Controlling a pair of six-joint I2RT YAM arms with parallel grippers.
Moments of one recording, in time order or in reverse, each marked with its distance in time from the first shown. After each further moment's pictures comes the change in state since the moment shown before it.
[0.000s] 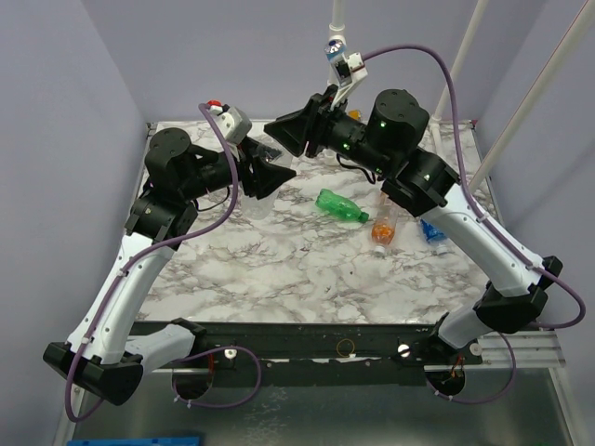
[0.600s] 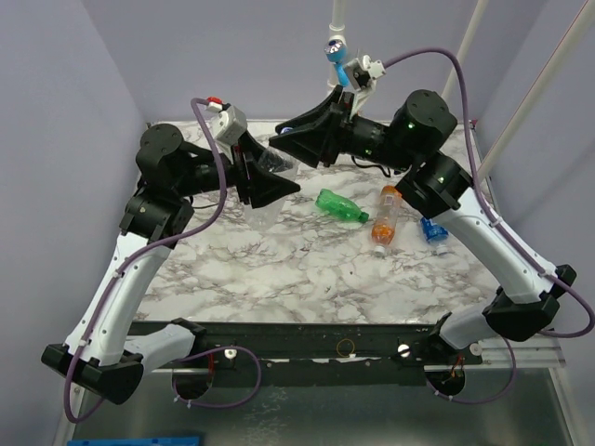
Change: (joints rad) left arm 0.001 0.006 0.041 0.002 0.173 -0.096; right arm -0.041 -0.061 -0.082 0.131 -0.302 -0.038
